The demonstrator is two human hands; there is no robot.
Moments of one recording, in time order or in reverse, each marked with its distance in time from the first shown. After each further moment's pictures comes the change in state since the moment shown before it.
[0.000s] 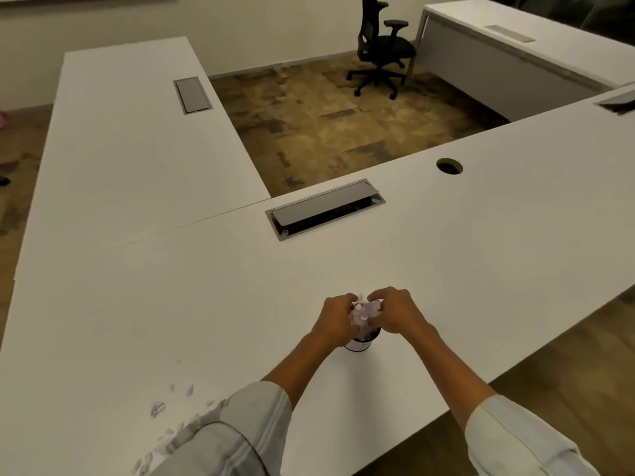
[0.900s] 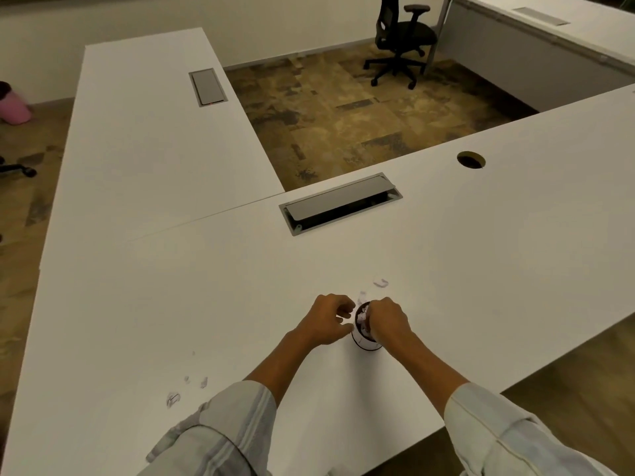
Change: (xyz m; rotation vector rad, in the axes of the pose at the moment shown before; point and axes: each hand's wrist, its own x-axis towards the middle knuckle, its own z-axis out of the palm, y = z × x) left_hand -0.004 -0.042 -0.029 -0.038 -0.089 -0.012; right_hand 0.019 -0.015 0.056 -0.381 -0.021 -0.051
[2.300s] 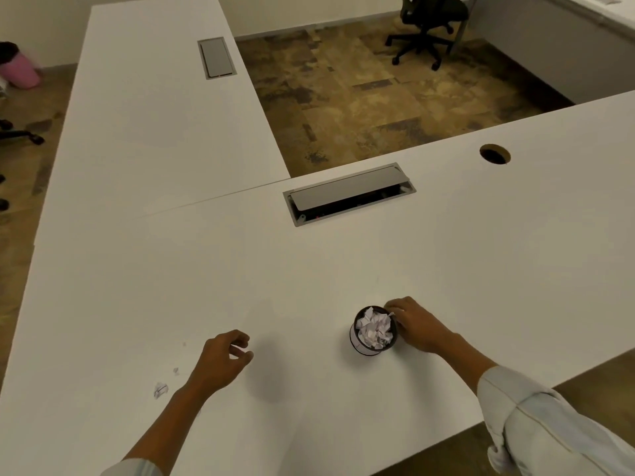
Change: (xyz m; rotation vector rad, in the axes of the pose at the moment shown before) left_hand -0.108 -0.130 -0.060 0.078 0.274 -0.420; right_hand 0.088 0.130 0.055 -0.068 0.114 -0.666
